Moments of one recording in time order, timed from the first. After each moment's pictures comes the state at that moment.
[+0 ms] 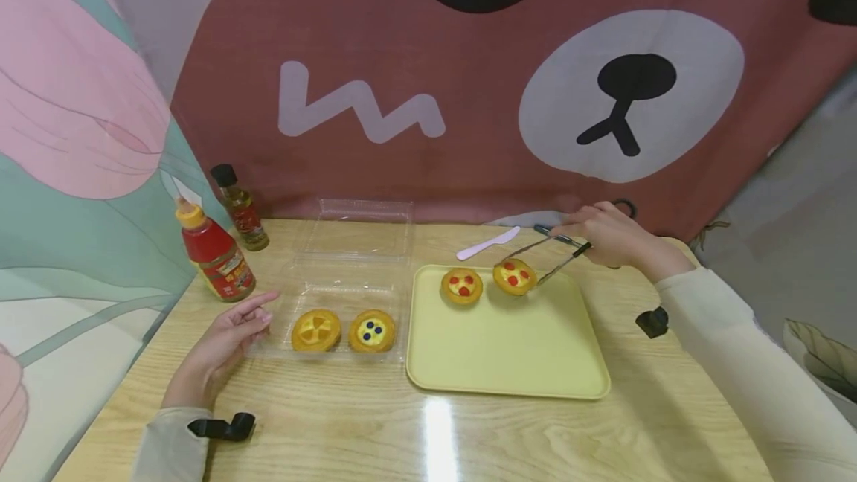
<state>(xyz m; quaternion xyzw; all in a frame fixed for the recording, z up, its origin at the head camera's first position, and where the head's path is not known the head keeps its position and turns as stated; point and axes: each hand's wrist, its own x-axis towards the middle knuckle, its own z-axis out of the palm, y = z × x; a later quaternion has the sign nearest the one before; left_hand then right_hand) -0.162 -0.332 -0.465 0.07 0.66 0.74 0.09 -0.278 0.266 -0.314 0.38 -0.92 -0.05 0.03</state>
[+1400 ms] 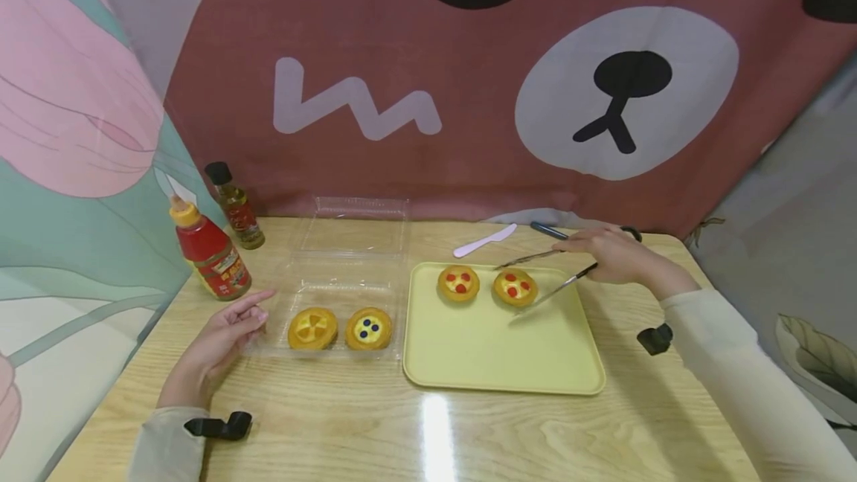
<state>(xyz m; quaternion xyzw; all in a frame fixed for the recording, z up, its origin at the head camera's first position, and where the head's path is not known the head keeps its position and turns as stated) -0.162 -0.333 -0.466 0.09 0.64 0.76 0.09 -0.263 0.286 -0.339 0.39 -0.92 0.01 0.01</state>
